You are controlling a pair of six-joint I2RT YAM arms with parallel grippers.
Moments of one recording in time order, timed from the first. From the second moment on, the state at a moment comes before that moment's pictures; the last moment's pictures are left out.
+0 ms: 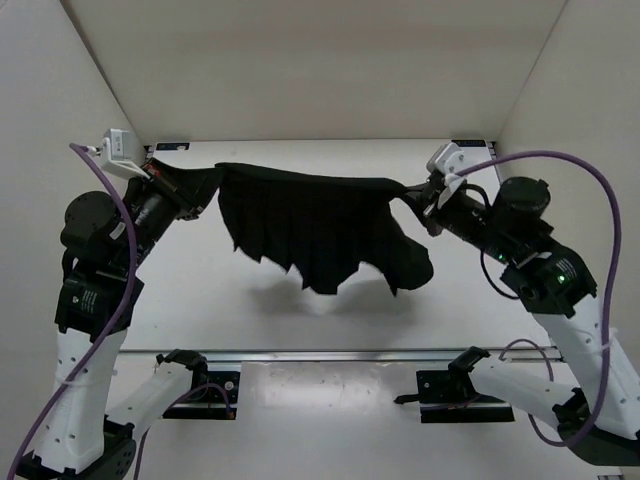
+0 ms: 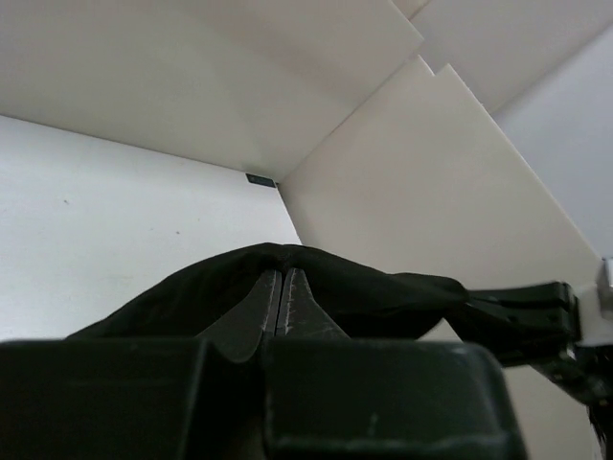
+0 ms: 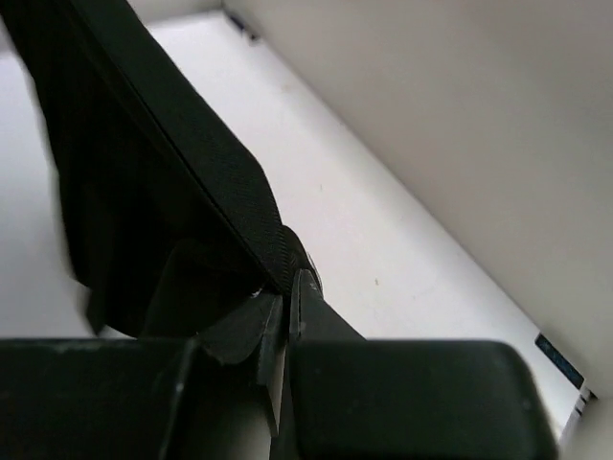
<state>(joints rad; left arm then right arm) -0.28 0.84 1.42 -0.49 0.17 -0.75 0.63 0.93 1.41 -0.57 -0.15 -0.30</state>
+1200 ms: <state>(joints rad) -0.13 1.06 0.53 -0.25 0.30 -0.74 0.58 1.34 0.98 -0.53 0.00 -0.26</state>
